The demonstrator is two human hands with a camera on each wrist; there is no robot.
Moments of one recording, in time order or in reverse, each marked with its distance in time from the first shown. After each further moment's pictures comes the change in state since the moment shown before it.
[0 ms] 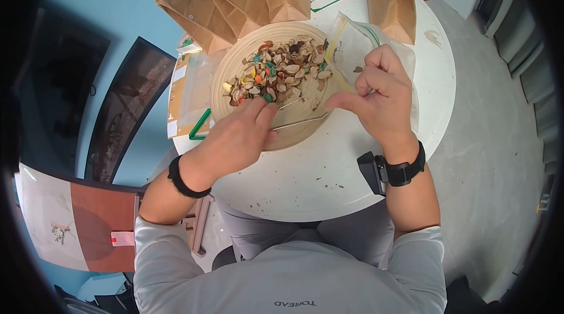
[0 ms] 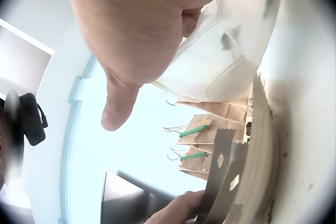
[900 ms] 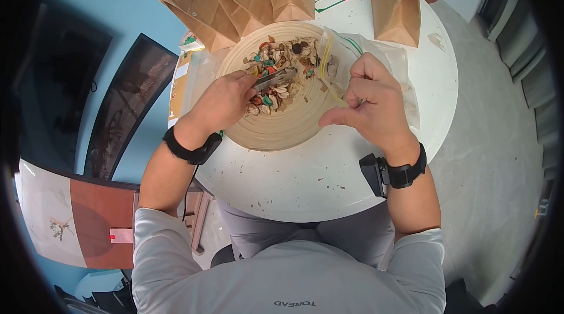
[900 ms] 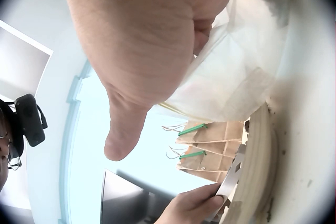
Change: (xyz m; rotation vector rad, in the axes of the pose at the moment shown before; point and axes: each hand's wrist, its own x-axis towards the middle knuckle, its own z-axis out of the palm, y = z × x) left_hand 0.026 -0.075 0.005 -0.075 0.086 -0.122; right_hand 0.001 -0.003 0.001 0.070 -0.229 -0.011
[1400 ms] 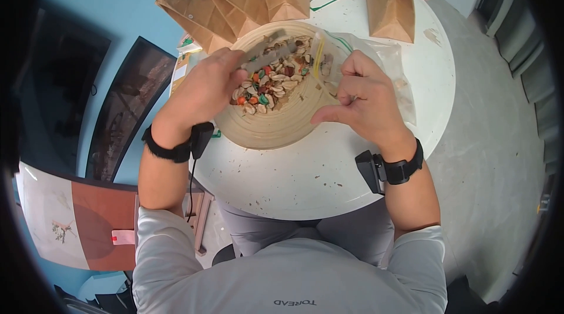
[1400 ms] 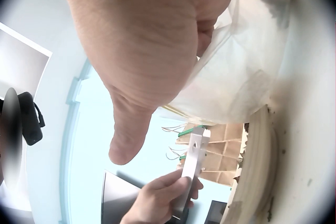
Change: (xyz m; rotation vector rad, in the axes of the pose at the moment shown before) left_hand 0.013 0.032 -0.051 -0.005 0.089 -0.040; right_hand -0.001 0.004 0.002 0.013 -0.017 -0.015
